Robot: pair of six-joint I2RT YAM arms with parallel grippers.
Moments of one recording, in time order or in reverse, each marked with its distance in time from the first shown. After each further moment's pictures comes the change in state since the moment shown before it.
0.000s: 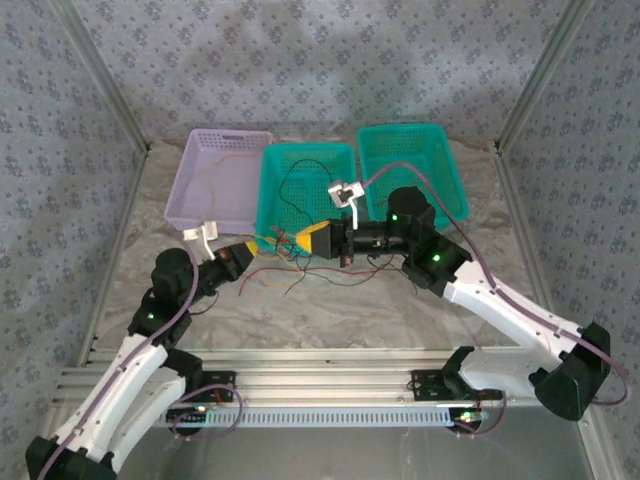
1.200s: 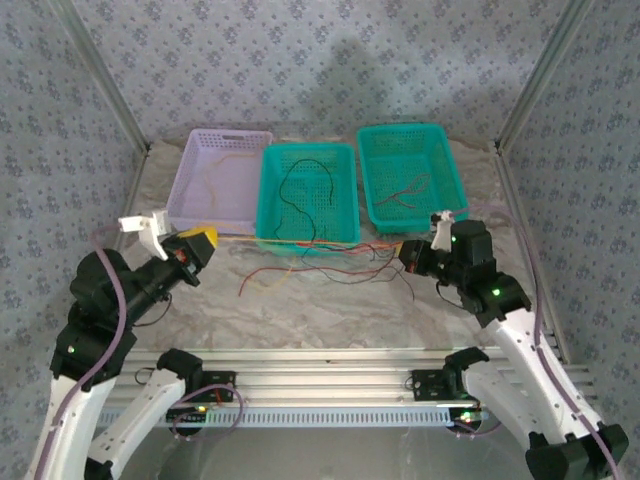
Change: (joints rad) left arm -0.009 -0.046 0.594 -0.578 -0.131 0.341; right arm -0.465 -0.395 -0.273 -0.649 0.421 -0.032
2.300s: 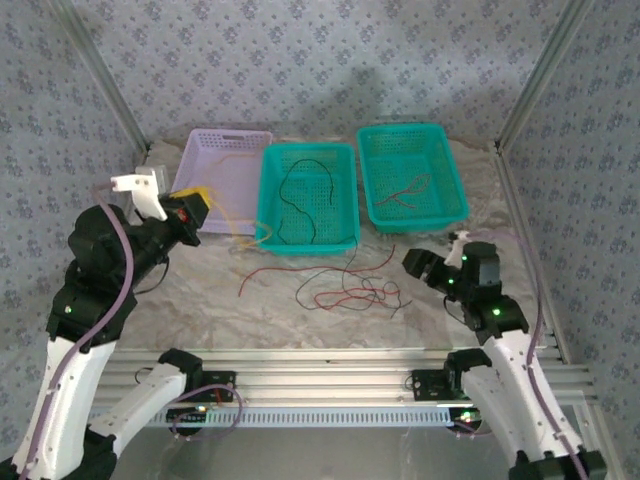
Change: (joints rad) left arm 0.007 0.243 0.233 -0.001 -0.143 0.129; right arm -0.025 -0.087 -0.221 0.118 0.003 0.006
